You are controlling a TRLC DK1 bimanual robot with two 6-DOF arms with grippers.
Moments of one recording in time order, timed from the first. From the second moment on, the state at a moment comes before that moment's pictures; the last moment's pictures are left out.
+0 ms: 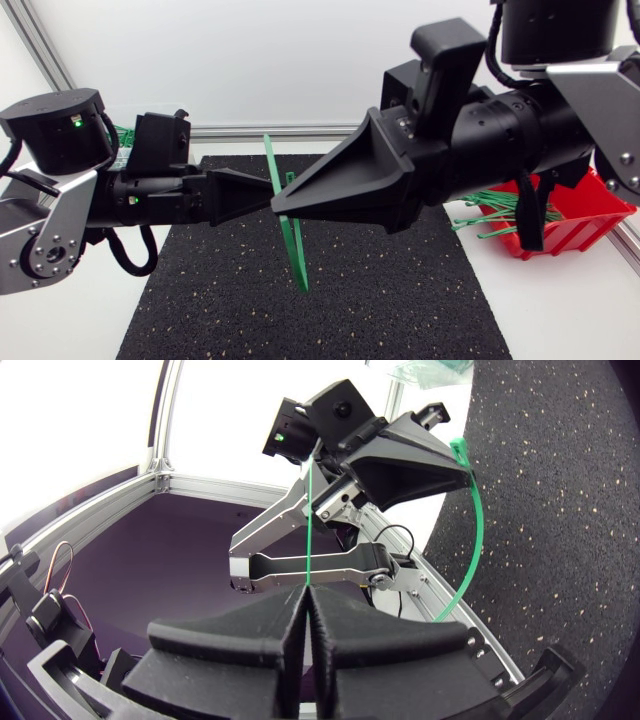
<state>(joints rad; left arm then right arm) -0.39 1.24 0.63 0.46 1.09 -0.53 0.65 1.21 1.00 -0.18 -1.11 1.06</state>
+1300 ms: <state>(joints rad) -0.41 1.16 0.59 0.48 1.02 -0.53 0.58 1.28 1.00 -0.33 -1.15 1.06</state>
